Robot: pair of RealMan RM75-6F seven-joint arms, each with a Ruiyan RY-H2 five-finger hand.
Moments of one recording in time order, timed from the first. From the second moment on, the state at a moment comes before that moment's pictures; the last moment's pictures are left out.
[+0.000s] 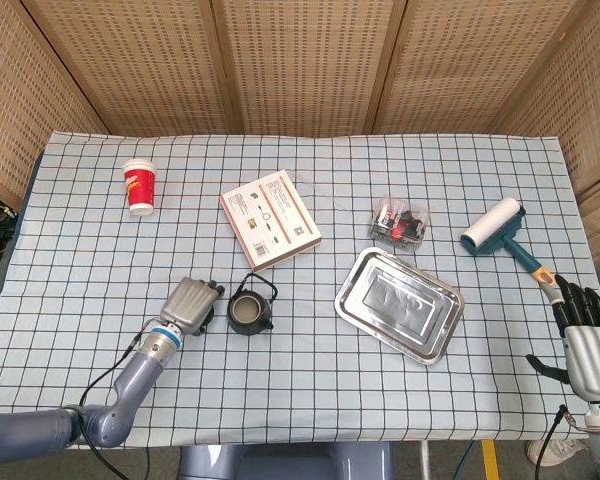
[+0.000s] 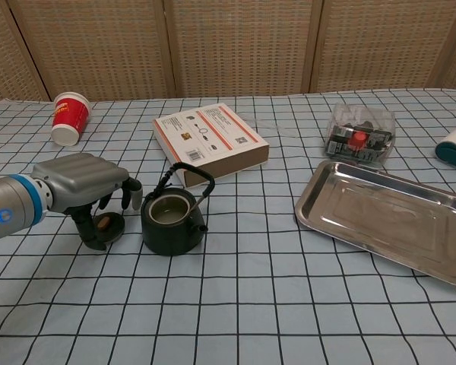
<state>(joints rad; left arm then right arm) -0.73 -1.60 -0.09 -1.53 0.92 0.95 0.84 0.08 -1.07 0.08 -1.65 -1.48 1.47 -0.02</state>
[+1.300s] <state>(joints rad) -0.77 -1.41 -0.14 -1.85 1.00 1.03 0.72 0.08 -1.06 0.08 -1.66 -1.48 1.48 0.00</state>
